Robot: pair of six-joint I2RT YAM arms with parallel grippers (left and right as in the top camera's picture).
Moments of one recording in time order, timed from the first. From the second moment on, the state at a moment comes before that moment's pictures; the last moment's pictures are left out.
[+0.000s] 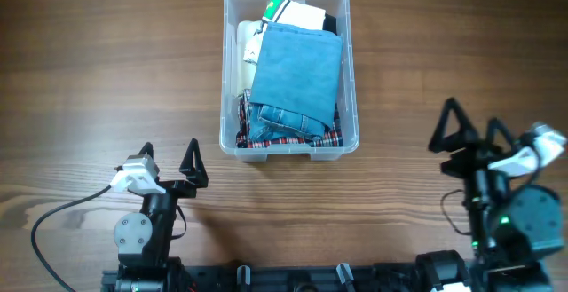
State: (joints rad) left arm -0.02 0.01 0.02 -0.07 0.05 -0.36; right arm 0.12 0.41 0.70 -0.42 0.16 0.53
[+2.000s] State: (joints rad) left arm -0.02 0.01 0.02 -0.07 0.05 -0.36; right arm -0.01 0.02 0.01 0.07 -0.01 -0.06
